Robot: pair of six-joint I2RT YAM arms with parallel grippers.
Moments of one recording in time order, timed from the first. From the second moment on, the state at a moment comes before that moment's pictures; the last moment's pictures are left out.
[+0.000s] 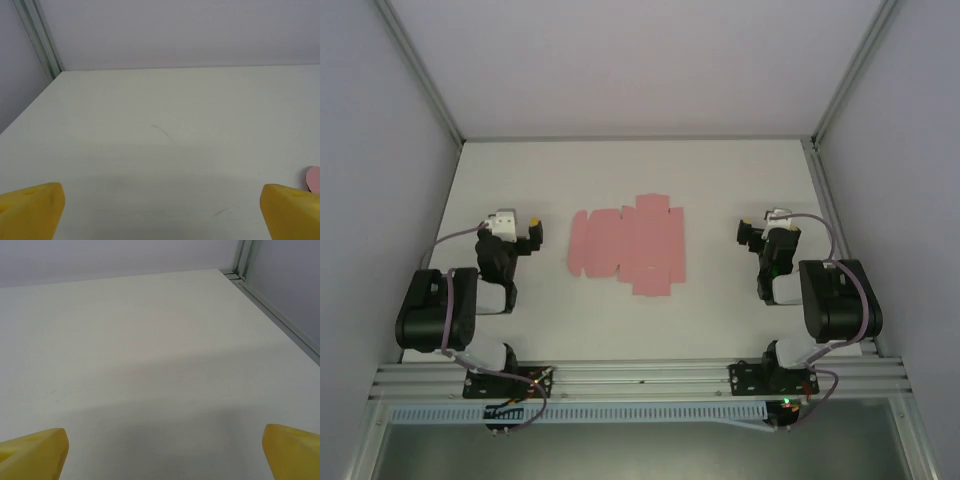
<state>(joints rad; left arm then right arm) -0.01 1.53 0.26 1.08 -0.02 0.04 0.03 1.57 0.31 0.92 0.17 0.06</state>
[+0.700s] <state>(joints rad) -0.01 1.53 0.26 1.08 -0.02 0.04 0.03 1.57 0.32 0.92 0.13 0.06</state>
